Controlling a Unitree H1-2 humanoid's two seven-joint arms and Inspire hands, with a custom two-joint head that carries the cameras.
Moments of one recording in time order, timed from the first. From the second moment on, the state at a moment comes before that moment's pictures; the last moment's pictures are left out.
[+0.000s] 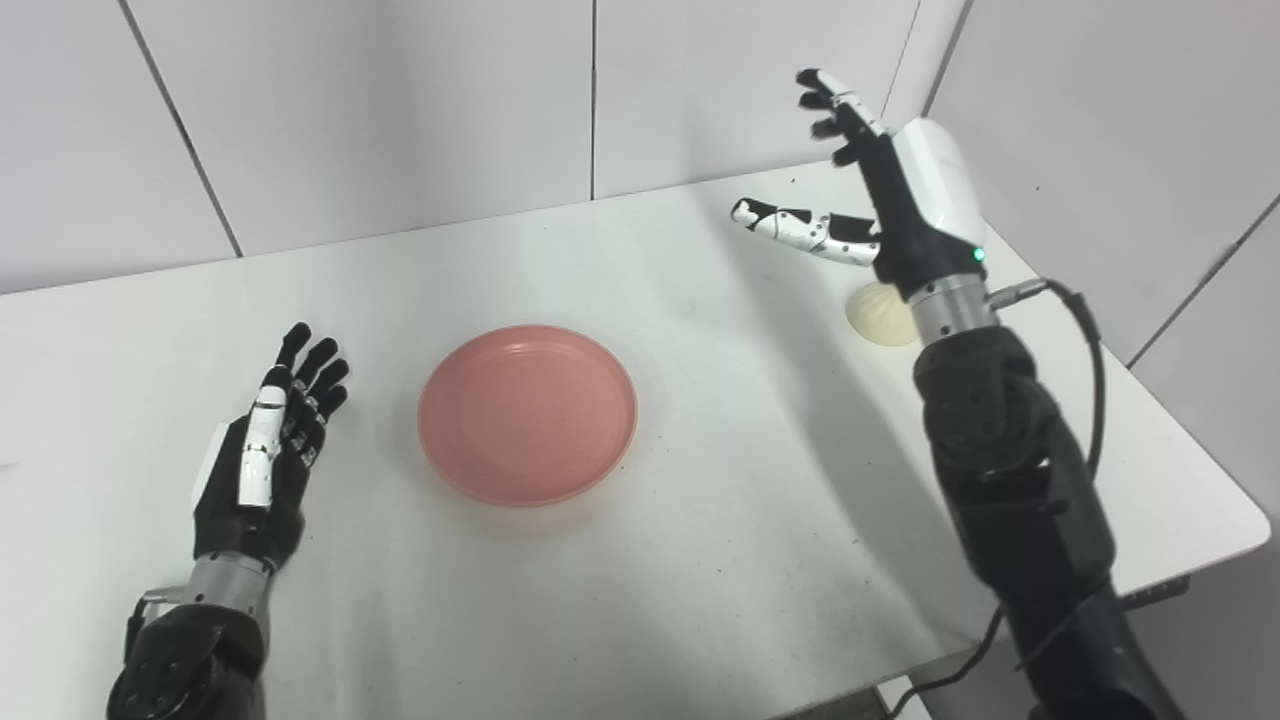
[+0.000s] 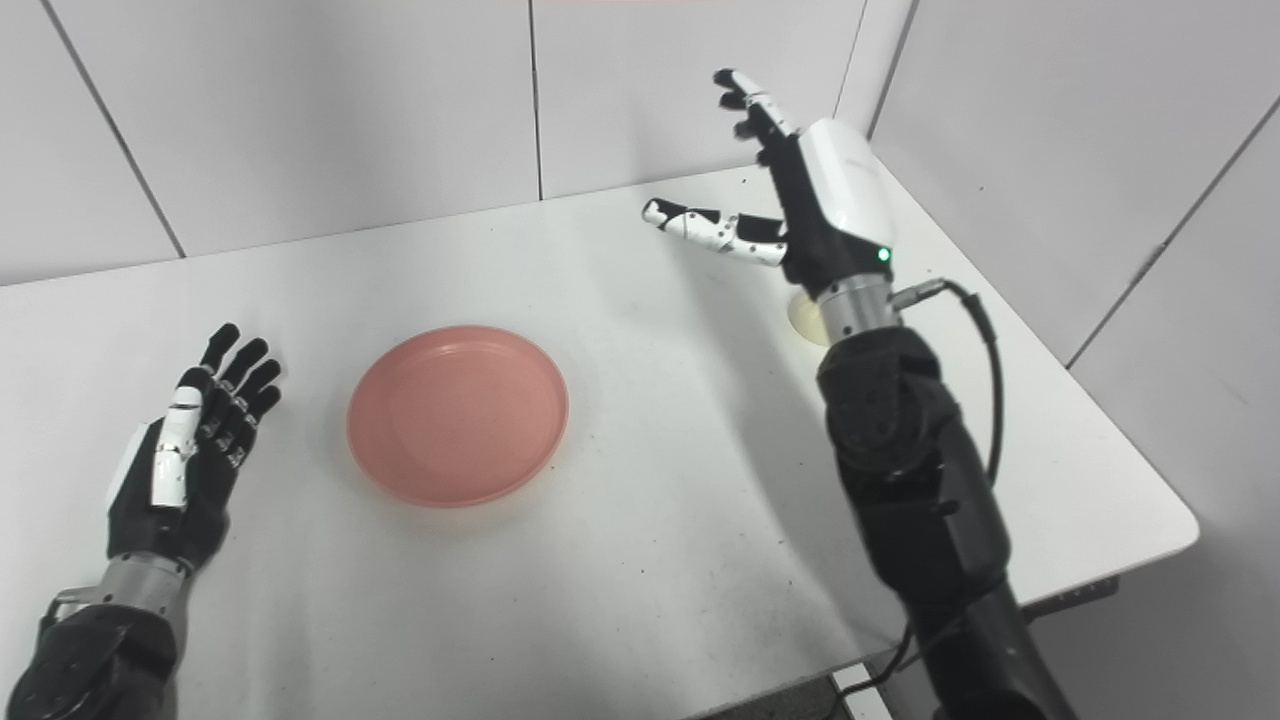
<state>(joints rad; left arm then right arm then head) -0.29 0.06 -0.03 0.28 -0.19 -0.02 -0.27 -0.28 -0.48 -0.13 -0.41 -0.64 0.32 0.11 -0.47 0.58</state>
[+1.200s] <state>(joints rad) -0.25 0.10 -0.03 0.22 -0.24 0.00 -0.31 -0.34 -0.68 -0.06 0.07 -0.65 0.44 0.31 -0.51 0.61</state>
